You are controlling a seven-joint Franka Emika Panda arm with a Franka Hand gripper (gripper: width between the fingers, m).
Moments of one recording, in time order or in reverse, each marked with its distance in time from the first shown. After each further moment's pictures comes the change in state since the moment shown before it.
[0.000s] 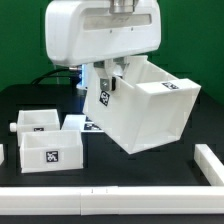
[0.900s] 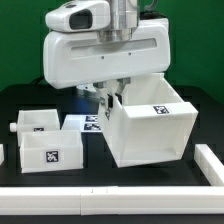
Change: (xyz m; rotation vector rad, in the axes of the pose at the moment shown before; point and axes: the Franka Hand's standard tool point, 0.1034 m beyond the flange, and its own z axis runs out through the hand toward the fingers) arm -0.026 -0.031 0.039 0.041 -0.022 0.448
